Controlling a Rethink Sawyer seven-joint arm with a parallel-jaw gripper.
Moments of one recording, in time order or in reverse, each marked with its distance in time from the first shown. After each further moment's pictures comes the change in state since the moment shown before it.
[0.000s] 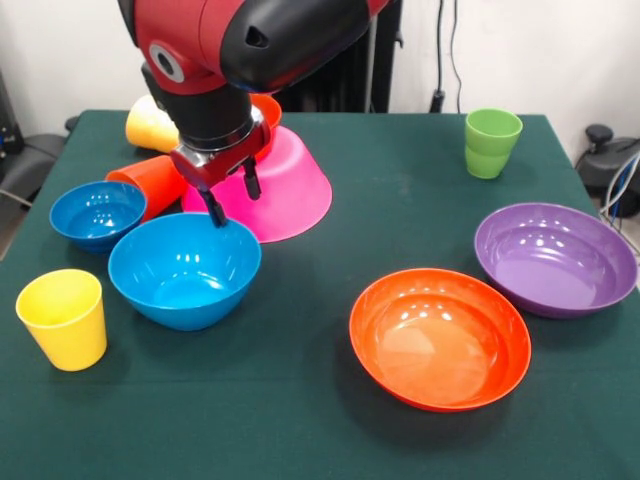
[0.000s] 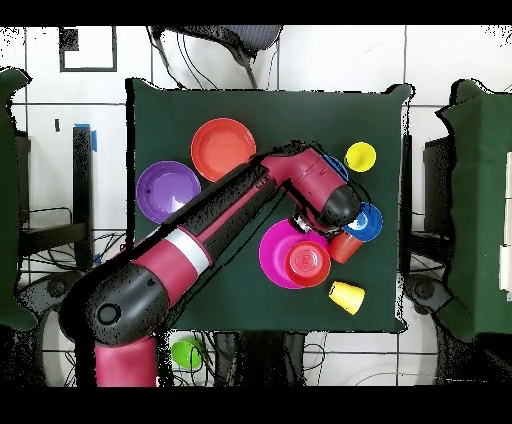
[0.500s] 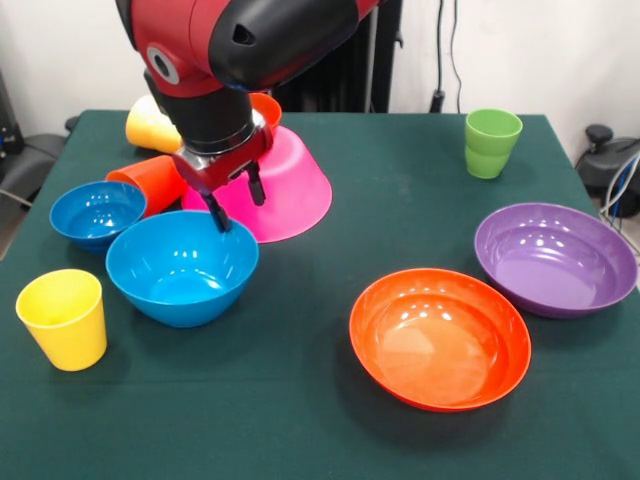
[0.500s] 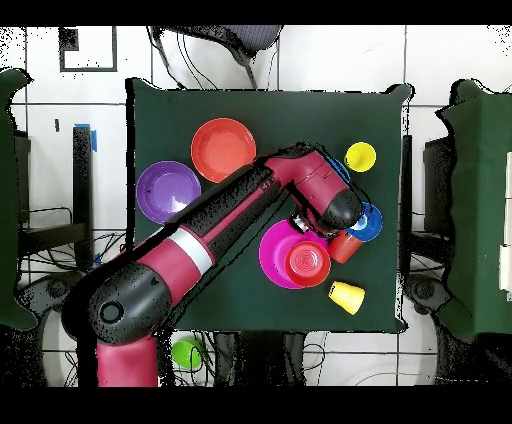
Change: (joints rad) arm -0.007 0.000 0.000 0.006 0.051 0.000 0.000
